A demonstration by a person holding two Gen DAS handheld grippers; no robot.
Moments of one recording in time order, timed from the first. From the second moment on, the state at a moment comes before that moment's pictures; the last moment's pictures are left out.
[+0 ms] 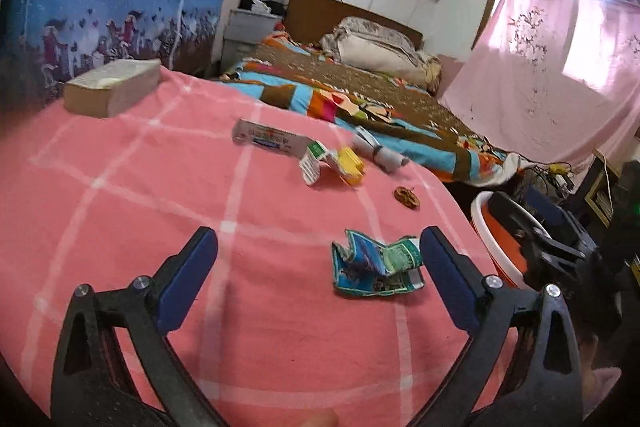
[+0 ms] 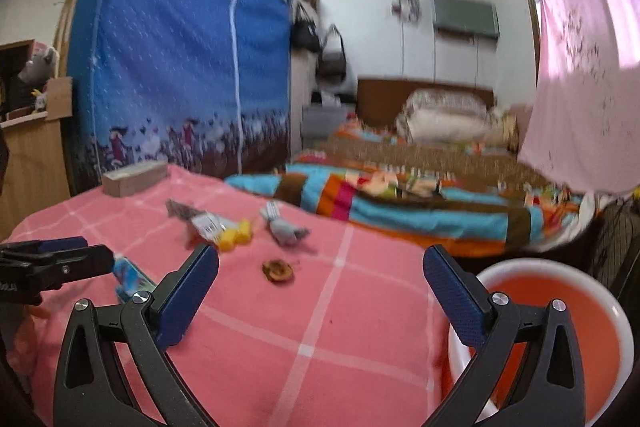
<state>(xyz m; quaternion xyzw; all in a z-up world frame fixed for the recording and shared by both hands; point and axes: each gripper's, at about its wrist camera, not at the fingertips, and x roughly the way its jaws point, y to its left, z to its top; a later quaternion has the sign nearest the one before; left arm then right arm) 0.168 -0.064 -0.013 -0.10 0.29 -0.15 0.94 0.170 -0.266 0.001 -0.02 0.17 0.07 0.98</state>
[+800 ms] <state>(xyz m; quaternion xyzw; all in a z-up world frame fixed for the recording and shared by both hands) 0.181 -0.111 -0.019 0.00 0.36 -0.24 0.90 0.219 -0.274 -0.029 0.03 0.32 0.10 0.94</state>
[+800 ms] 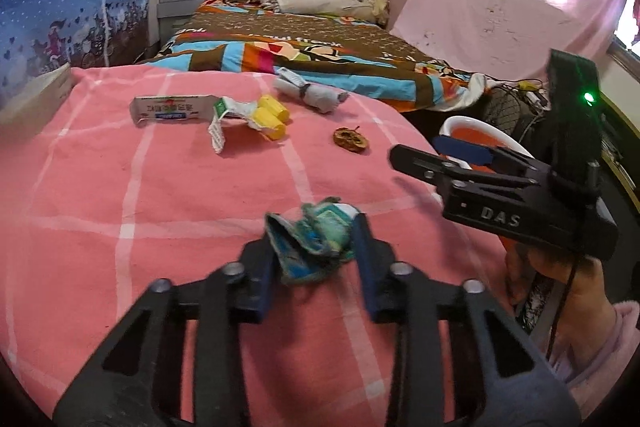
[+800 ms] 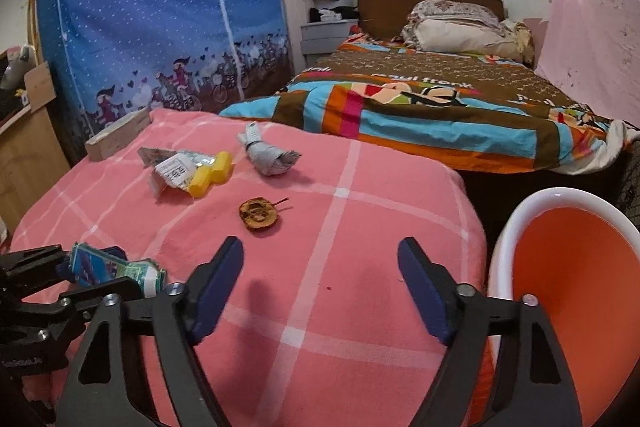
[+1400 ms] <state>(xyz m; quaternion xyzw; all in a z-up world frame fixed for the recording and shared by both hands) 0.188 -0.071 -0.009 -0.10 0.32 -0.19 0.93 0.260 -0.240 -0.032 0.02 0.37 0.14 0.92</state>
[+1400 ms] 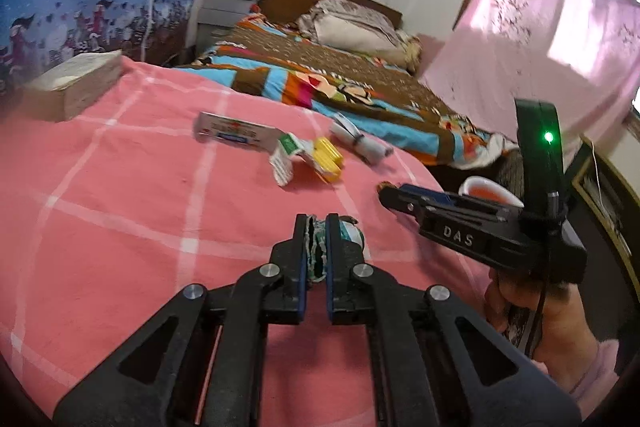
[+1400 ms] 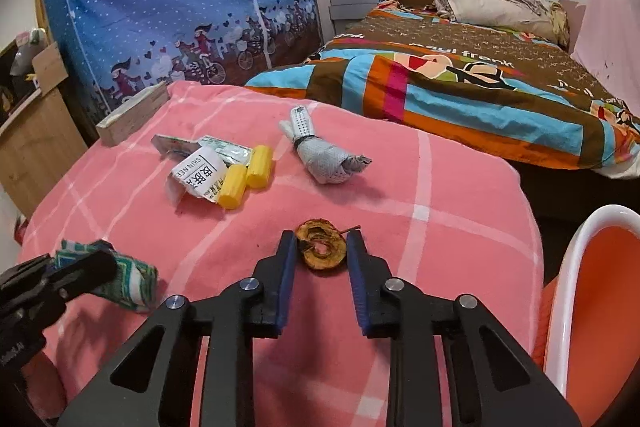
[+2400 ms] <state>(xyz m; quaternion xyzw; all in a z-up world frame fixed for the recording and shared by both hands) 0.137 -0.117 0.063 -0.01 0.11 -0.17 0.98 0.141 -0.279 0.048 0.04 0.06 0.15 0.99</state>
